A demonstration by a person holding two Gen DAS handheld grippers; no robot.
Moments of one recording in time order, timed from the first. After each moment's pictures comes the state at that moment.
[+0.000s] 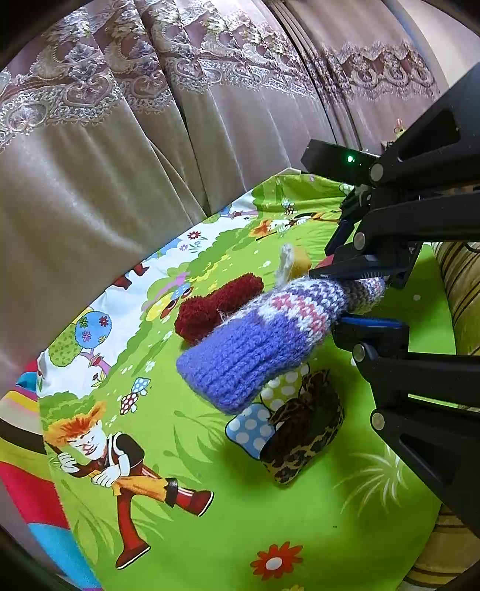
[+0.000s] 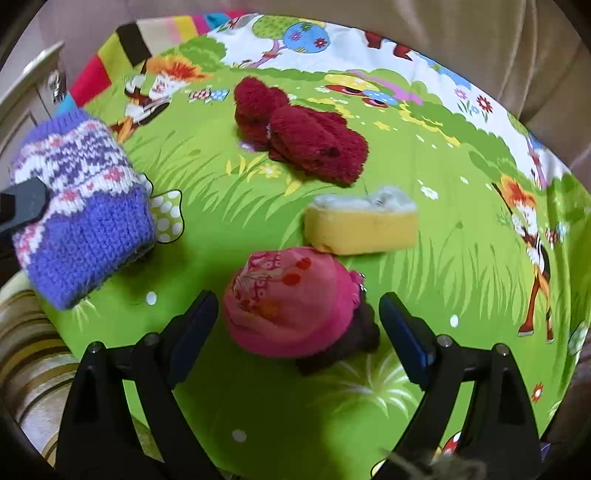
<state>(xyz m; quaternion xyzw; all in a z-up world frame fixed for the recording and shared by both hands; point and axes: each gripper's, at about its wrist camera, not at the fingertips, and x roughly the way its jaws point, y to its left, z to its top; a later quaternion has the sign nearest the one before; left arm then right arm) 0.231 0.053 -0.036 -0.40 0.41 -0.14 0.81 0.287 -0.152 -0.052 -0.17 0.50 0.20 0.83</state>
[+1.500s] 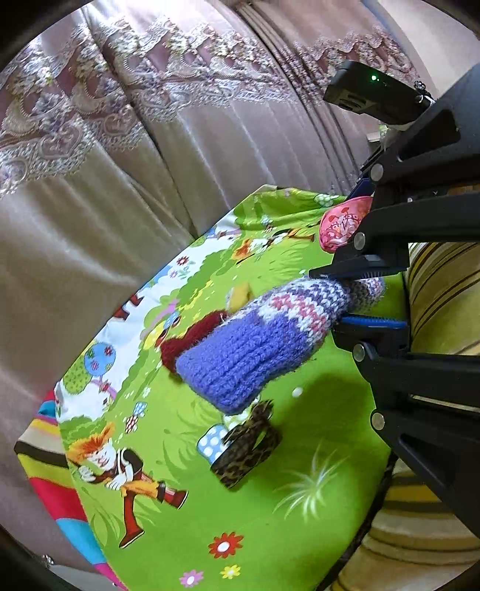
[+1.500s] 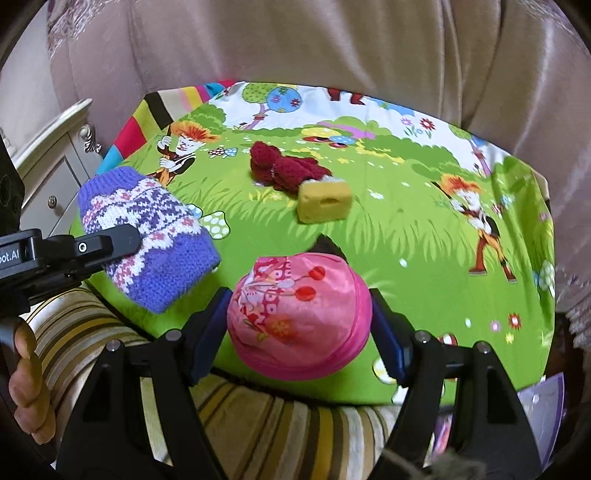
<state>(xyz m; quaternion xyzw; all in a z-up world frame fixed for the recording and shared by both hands) 0.160 0.007 -0.001 -0.37 0.38 -0.16 0.83 0.176 -0.206 0.031 -0.08 0.42 0.17 0.89</state>
